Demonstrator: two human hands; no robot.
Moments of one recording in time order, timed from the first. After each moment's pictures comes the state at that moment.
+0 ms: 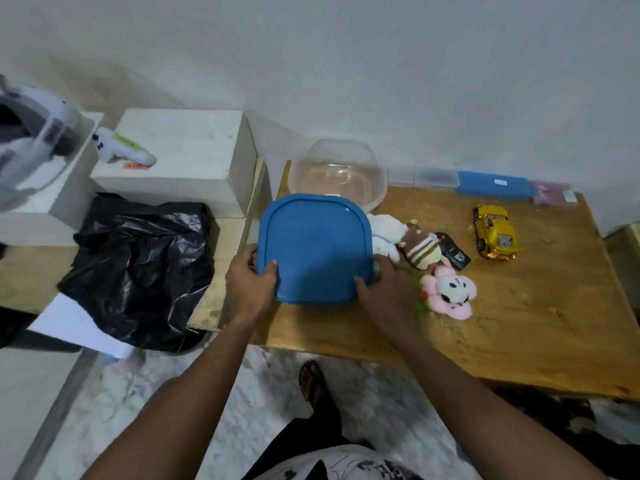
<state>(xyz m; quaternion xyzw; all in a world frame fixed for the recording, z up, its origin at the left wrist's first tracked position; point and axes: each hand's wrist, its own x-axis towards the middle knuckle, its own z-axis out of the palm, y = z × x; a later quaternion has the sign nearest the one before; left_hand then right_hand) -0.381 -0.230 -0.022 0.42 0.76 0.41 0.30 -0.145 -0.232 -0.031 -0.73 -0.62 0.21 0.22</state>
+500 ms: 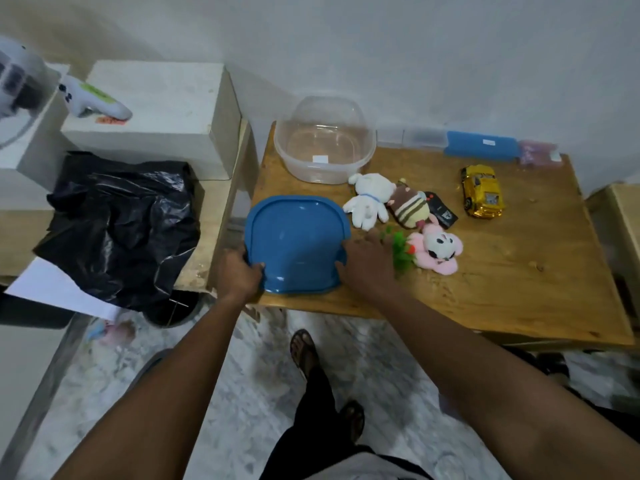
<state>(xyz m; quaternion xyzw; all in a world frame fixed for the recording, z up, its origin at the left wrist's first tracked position) -0.397 -0.269 -0.073 0.48 0.80 0.20 0.30 -0.154 -0.251 -0.044 -0.64 -0.76 0.09 -0.05</state>
